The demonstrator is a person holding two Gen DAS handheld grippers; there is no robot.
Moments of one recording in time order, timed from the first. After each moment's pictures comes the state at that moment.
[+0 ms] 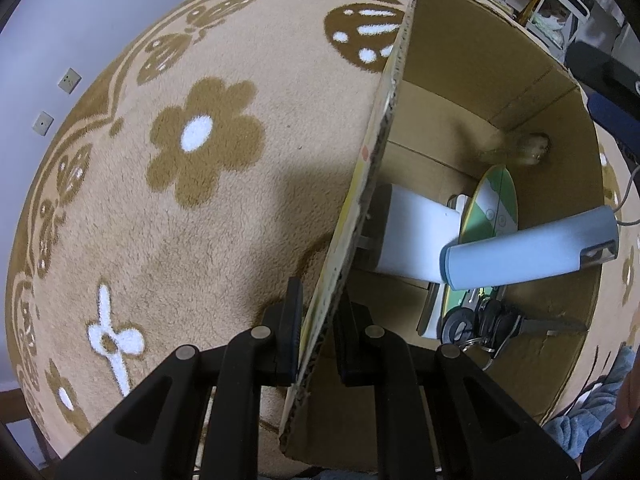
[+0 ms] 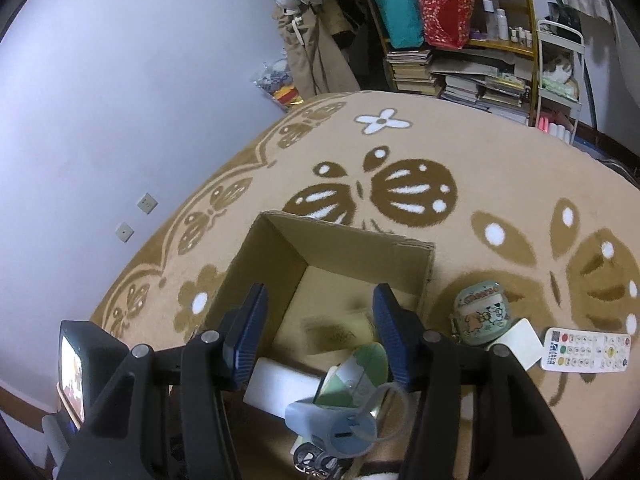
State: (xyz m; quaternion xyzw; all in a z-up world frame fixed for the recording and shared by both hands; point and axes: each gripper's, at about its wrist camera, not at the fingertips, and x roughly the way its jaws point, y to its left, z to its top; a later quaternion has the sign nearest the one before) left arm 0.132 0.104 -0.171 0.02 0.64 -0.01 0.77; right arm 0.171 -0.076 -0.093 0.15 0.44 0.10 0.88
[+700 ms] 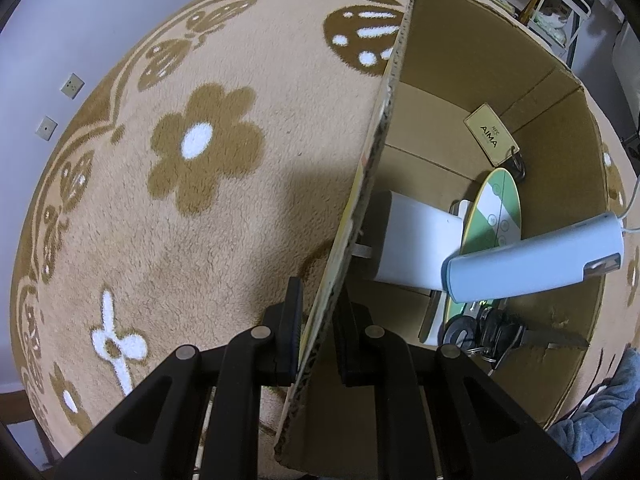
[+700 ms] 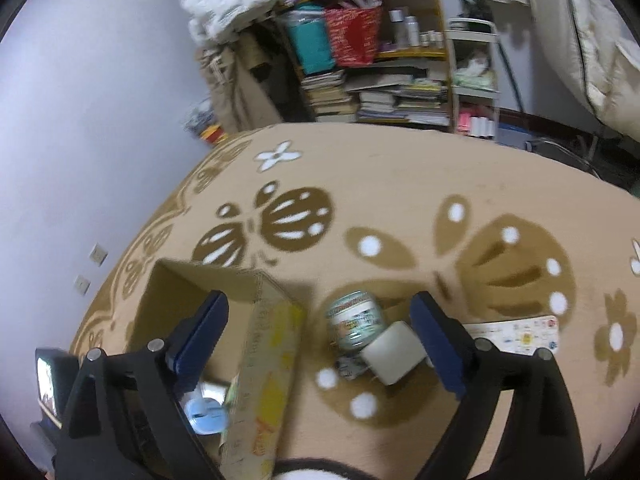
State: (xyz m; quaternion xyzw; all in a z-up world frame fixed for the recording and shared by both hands) left arm 0.133 0.098 -0.170 0.04 0.64 0.00 0.77; right arm 0.146 -0.171 -0.084 0.19 0.41 -0.03 0.89
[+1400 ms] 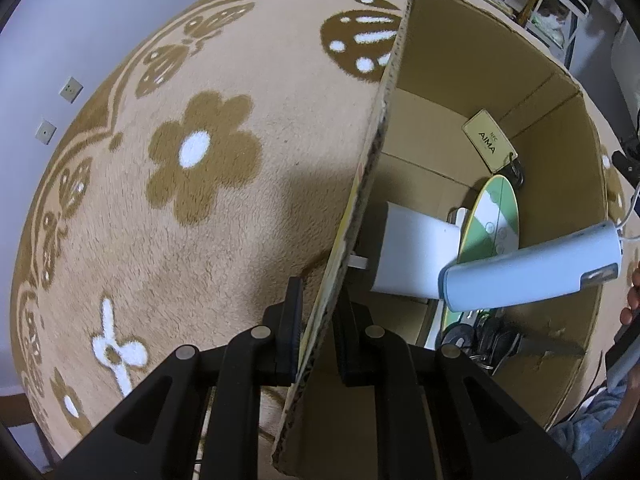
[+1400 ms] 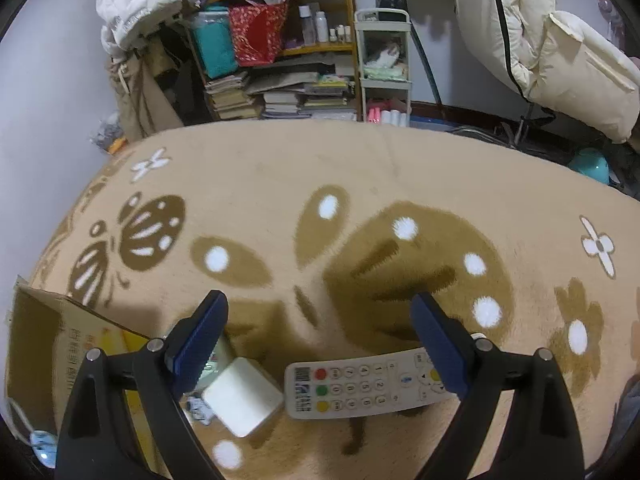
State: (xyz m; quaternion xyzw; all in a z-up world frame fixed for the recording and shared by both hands) left arm 0.140 0.097 -0.170 0.04 0.64 -0.01 0.77; right arm 0.158 -0.242 -0.149 0.16 0.42 -0.18 0.88
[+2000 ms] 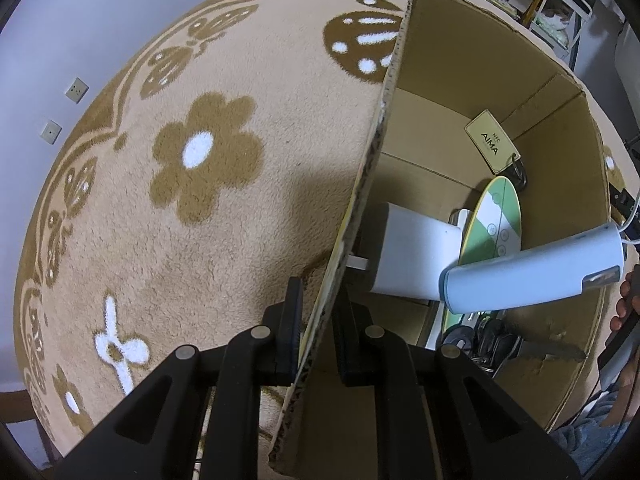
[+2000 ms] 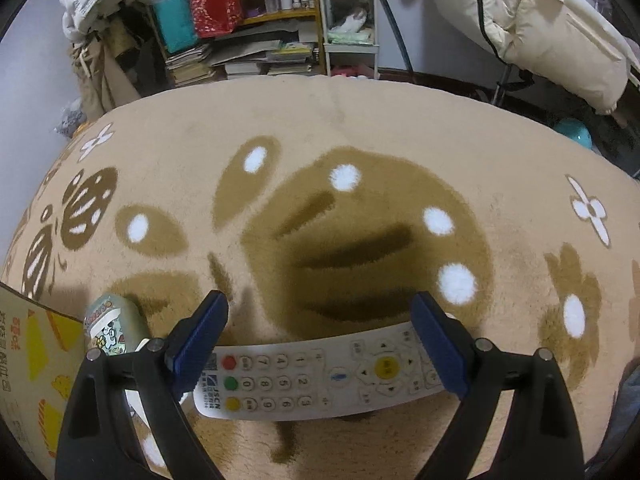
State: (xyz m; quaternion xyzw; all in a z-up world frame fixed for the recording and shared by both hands) left arm 0.135 0.091 -0.168 0.05 0.63 0.01 0.77; right arm 0.150 -0.275 -0.192 0.16 0.47 -0.22 0.84
